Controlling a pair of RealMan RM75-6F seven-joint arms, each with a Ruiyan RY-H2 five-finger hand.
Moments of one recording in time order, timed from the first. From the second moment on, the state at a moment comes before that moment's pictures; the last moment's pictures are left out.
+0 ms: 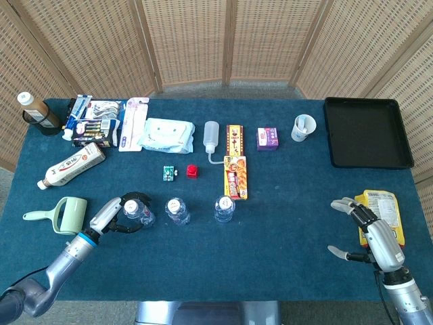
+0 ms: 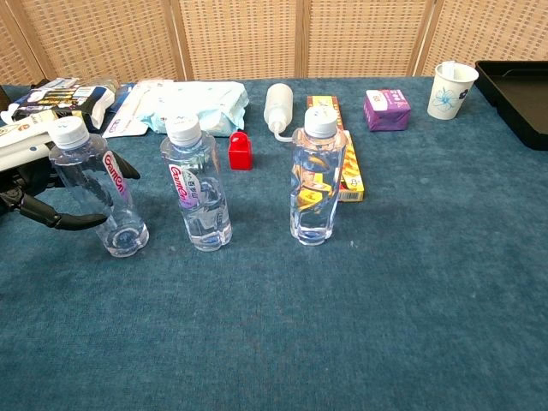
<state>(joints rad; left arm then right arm) -0.51 -1.56 0.07 -1.11 1.65 1.19 -0.98 0.18 -1.21 -0.02 -1.42 -1.74 1.61 0.58</state>
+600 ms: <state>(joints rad) -0.53 -1.54 0.10 -1.11 1.67 1.19 -0.95 0.18 -1.21 -0.02 -1.43 -1.74 1.61 0.57</state>
